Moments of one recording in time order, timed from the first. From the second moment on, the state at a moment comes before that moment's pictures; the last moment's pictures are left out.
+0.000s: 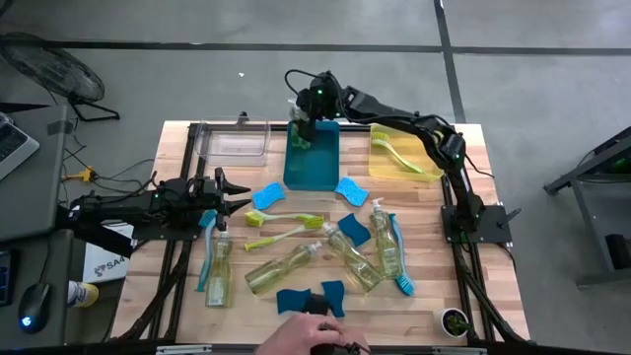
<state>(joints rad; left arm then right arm) 0.05 0.03 0.04 0.00 -0.12 -0.08 -0.55 2.15 1.93 -0.32 -0.10 -0.28</state>
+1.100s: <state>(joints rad) 0.05 0.03 0.04 0.00 -0.12 -0.08 -0.52 2.15 1.93 -0.27 0.12 -0.06</state>
